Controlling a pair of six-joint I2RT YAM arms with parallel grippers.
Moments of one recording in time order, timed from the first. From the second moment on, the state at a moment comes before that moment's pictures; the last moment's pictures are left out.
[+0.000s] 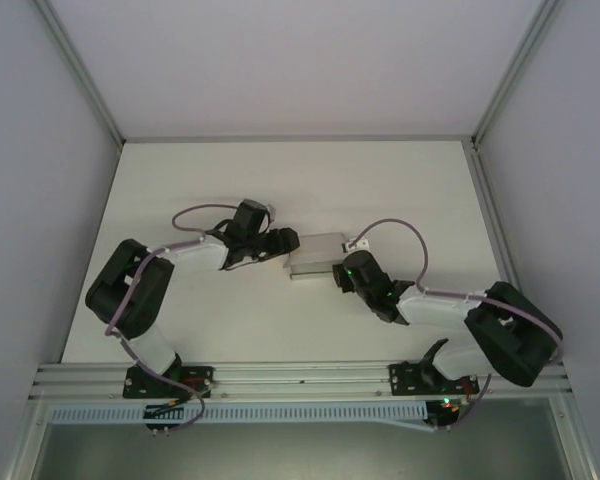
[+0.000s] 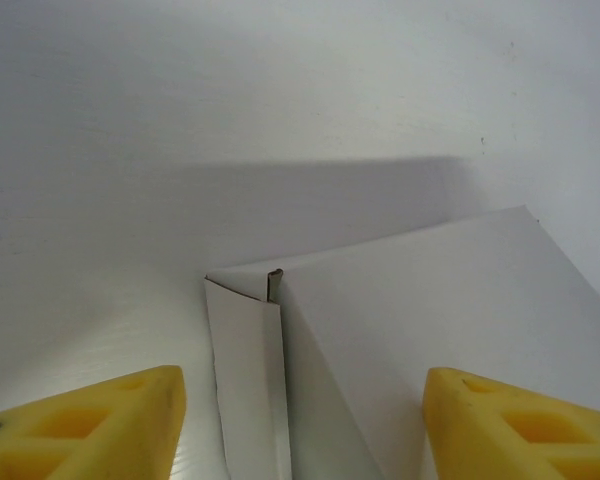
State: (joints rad) left arm -0.62 1.70 0.89 -0.01 0.29 -0.80; right arm 0.80 1.31 0.42 0.17 0.32 0.38
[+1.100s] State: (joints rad) left arm -0.56 1.74 0.77 0.26 0.40 -0.77; right arm 0.46 1.37 0.79 -0.38 -0.13 0.52
